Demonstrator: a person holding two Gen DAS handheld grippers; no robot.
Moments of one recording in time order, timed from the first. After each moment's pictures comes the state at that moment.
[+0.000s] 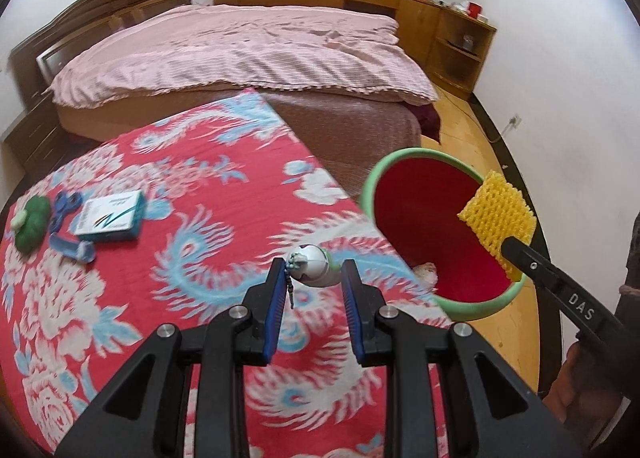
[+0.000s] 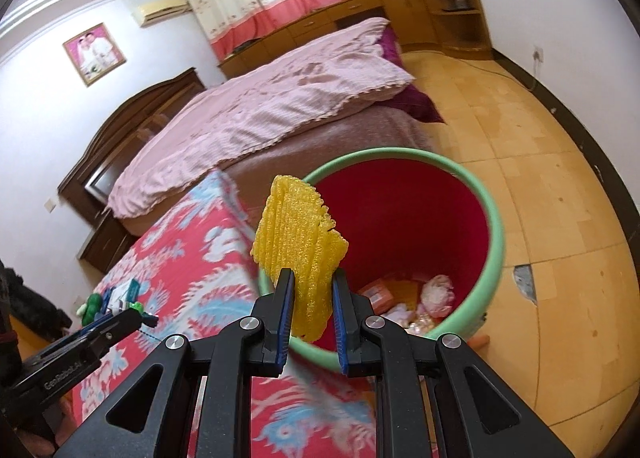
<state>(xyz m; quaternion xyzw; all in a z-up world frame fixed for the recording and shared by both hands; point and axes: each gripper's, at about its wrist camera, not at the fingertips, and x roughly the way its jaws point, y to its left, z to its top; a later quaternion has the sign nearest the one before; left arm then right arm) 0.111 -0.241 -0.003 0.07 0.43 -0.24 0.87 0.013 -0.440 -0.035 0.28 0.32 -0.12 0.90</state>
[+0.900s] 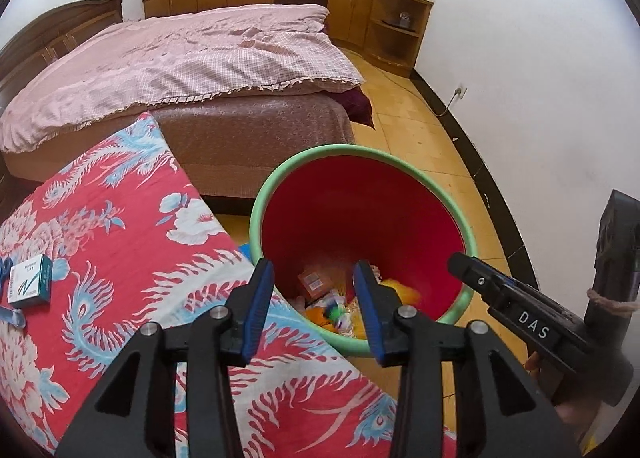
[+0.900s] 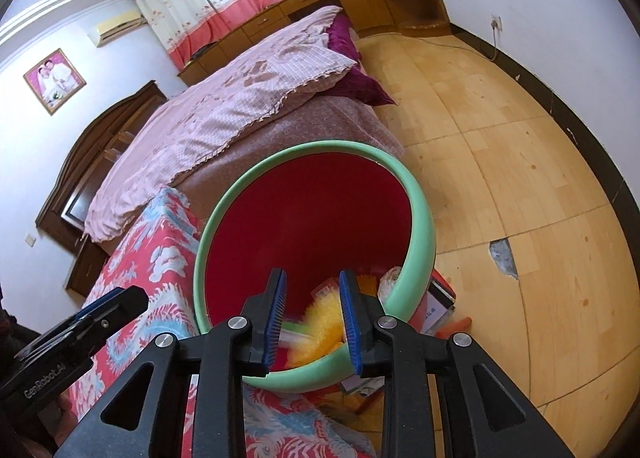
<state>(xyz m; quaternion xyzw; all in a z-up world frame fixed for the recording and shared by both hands) 0.107 -0.334 -0.011 0.11 0.42 -0.33 0.84 -0.004 -0.489 -0.059 0.33 0.33 -0.17 0.87</state>
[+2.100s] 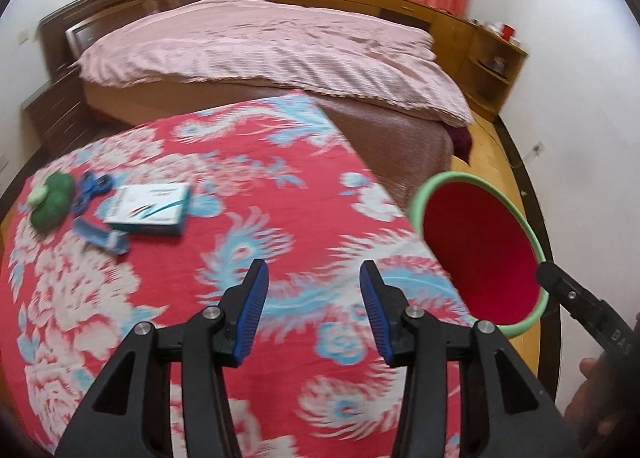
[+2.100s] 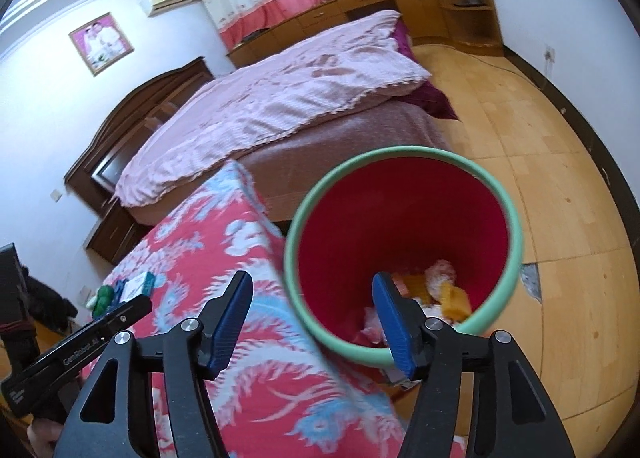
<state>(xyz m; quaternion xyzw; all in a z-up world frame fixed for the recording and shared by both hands) 0.139 -0.190 -0.003 0.02 0.43 -0.18 0.88 0.023 -0.413 -0.014 0.27 0.33 -0.09 0.90</state>
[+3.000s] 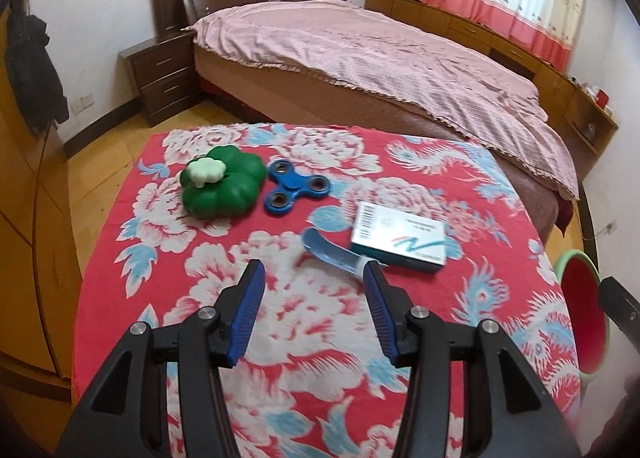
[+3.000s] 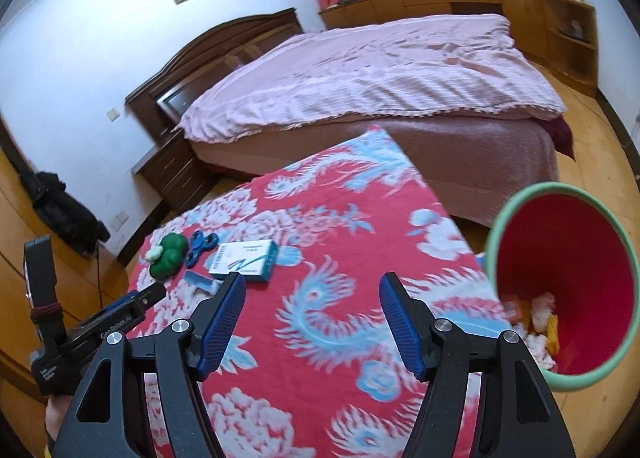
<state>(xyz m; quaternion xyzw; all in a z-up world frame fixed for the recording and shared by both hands) 0.194 -0.008 -0.001 -0.04 0.43 -0.01 0.90 0.129 -0.260 0.021 0.18 0.38 0.04 0.91</state>
